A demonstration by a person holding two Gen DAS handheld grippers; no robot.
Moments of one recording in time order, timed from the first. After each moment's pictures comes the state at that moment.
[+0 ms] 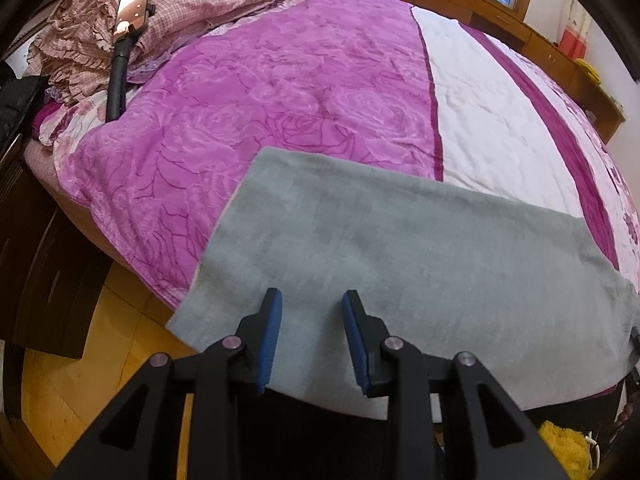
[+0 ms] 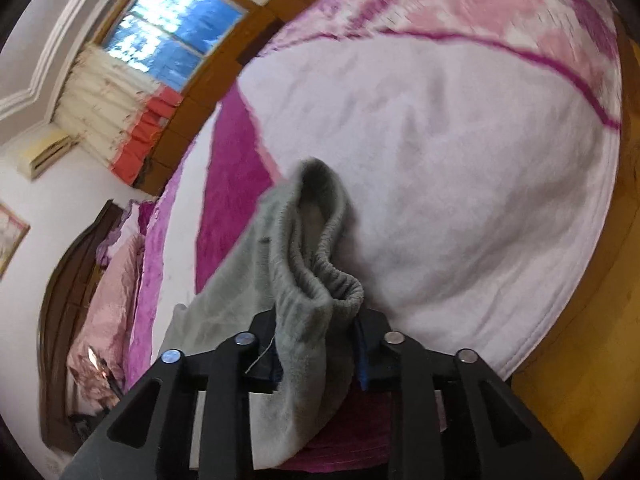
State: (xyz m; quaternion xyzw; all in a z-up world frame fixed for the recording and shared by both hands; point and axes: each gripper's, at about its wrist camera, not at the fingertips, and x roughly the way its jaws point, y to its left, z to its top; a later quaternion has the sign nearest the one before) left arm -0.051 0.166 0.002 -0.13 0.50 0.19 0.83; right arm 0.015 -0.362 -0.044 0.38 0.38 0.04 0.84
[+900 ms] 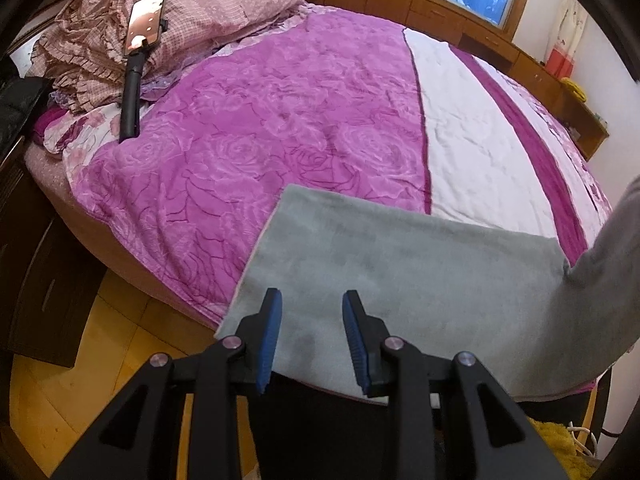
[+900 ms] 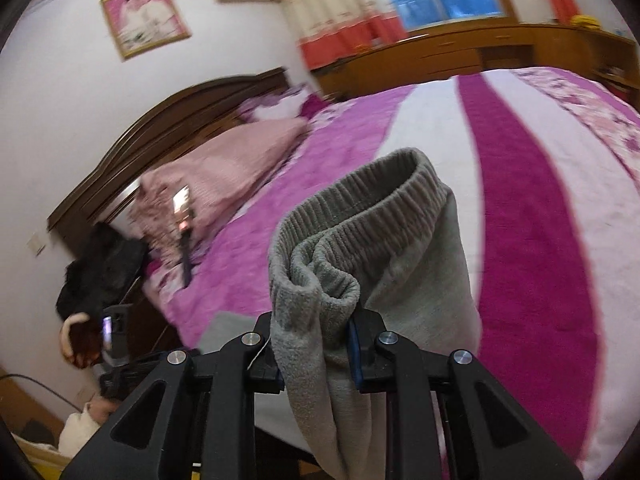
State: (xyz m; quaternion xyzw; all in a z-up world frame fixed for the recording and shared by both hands) left arm -0.072 0.190 0.034 -0.16 0.47 0.16 0.85; right arm 0.039 -0.101 0.133 0.11 0.34 0.36 0.86
